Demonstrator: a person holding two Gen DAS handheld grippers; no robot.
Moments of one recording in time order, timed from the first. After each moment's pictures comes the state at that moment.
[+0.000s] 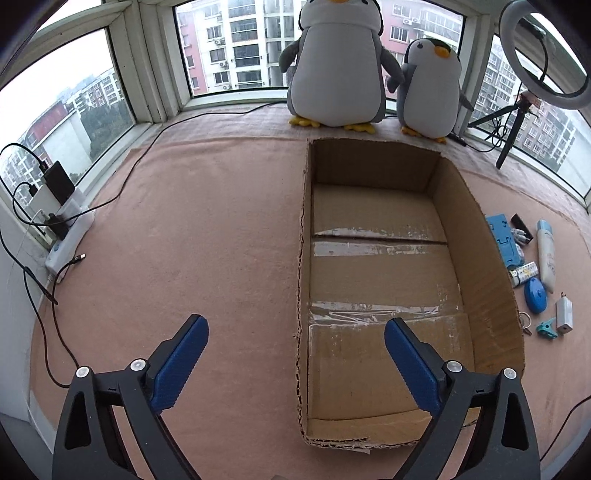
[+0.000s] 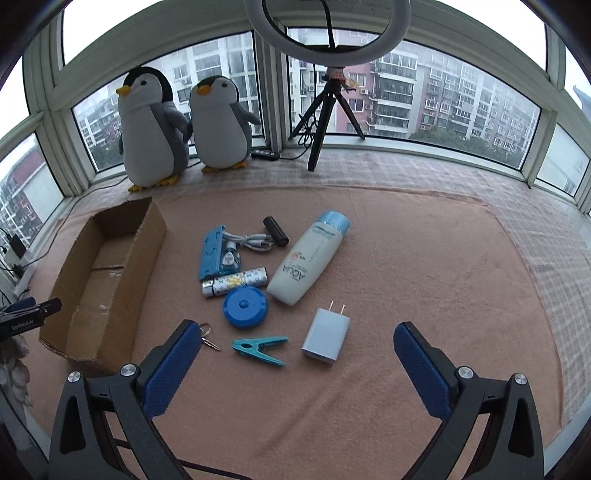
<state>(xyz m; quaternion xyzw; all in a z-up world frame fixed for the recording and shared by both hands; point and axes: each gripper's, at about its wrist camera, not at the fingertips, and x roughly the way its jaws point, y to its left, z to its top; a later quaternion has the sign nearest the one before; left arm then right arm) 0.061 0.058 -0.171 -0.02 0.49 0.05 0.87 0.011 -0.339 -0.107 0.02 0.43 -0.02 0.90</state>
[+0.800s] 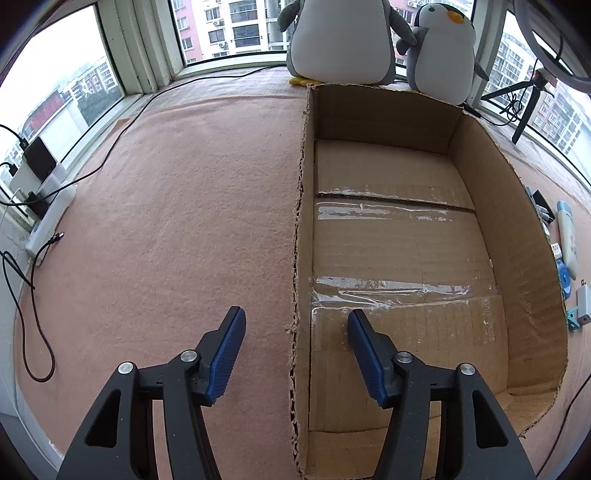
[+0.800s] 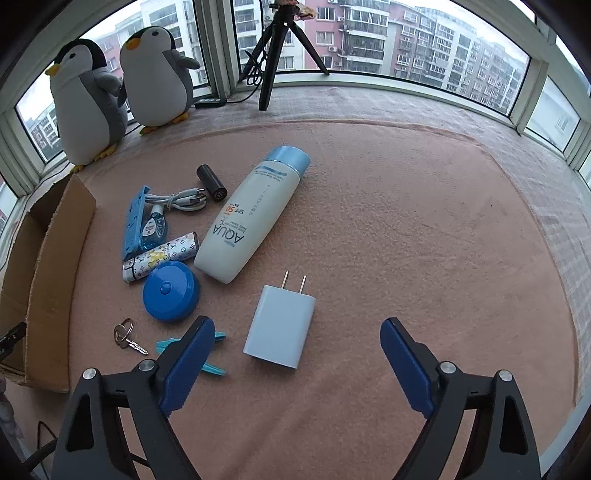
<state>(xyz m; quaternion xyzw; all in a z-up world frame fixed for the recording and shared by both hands) 0.078 0.059 -0.220 -0.02 0.53 0.05 0.85 0.054 -0.370 -0.174 0.05 0.51 -0.08 0.86</state>
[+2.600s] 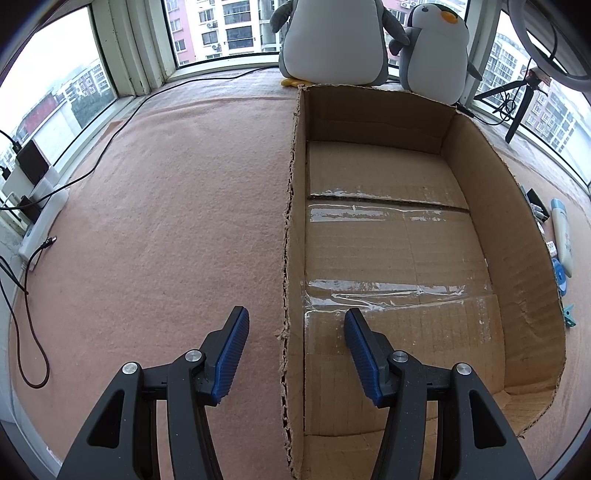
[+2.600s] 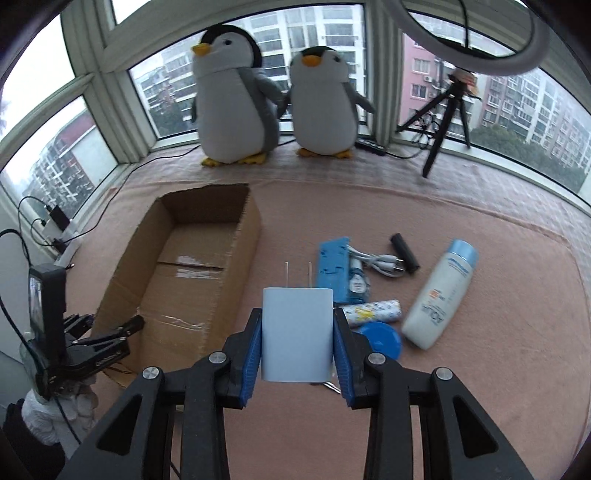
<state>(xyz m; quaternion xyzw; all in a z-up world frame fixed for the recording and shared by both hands) 0.080 0.059 -0.221 -0.02 0.52 0.04 0.85 0.077 -0.223 -0.103 0.00 0.47 0.11 0.88</state>
